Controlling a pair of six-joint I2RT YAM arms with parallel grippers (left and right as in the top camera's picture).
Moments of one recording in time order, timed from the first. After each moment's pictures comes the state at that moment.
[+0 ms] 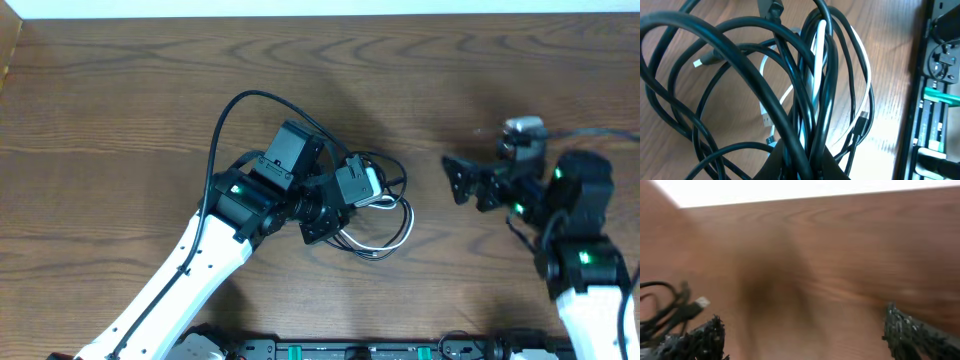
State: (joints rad) left arm -0.59 1.31 1.20 -0.94 0.44 0.56; right arm 0.01 0.96 0.75 -0.32 -0.53 0.09
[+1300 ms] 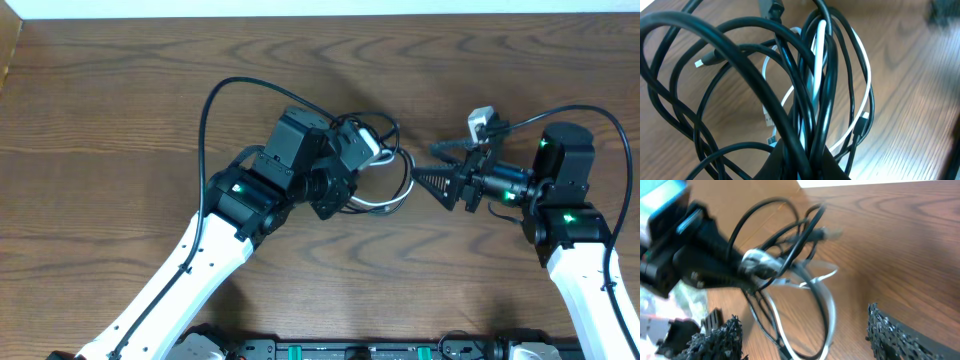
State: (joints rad) left arm -0.59 1.32 1.20 -0.72 0.29 0.26; right arm 0.01 1.14 0.76 -0.20 -1.08 0.03
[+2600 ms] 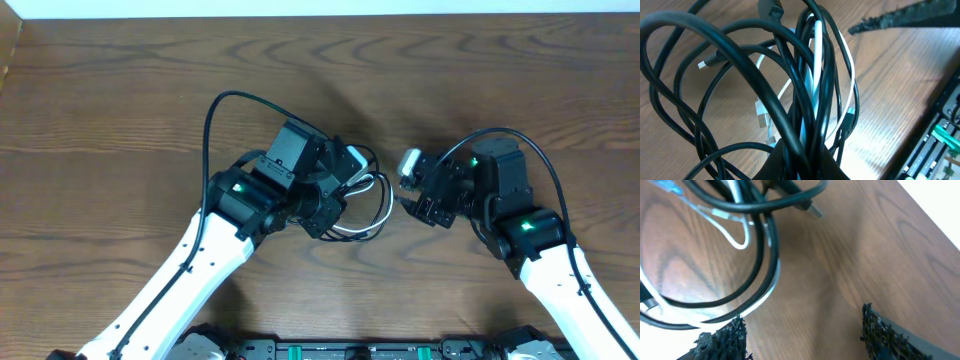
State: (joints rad) left arm -0.59 1.32 1.20 -0.94 0.29 0.20; right arm 0.31 1.14 0.76 -0.37 -0.43 -0.69
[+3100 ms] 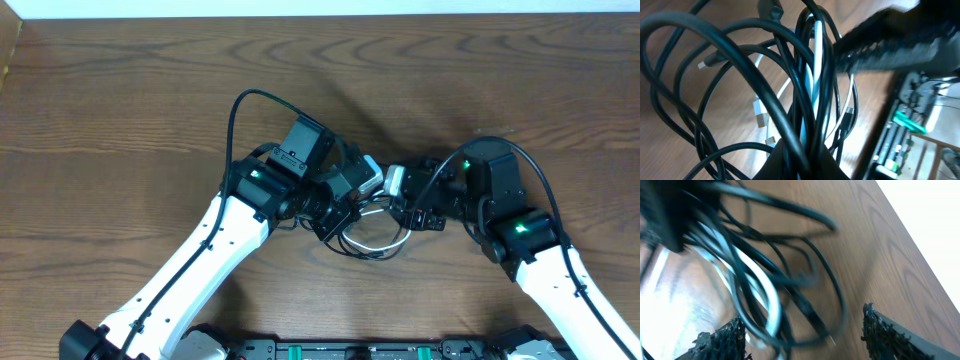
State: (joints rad) left arm -0.59 1.41 1.20 -0.94 0.49 0.28; right arm 0.36 1.14 0.76 -0.34 -0.56 -0.87
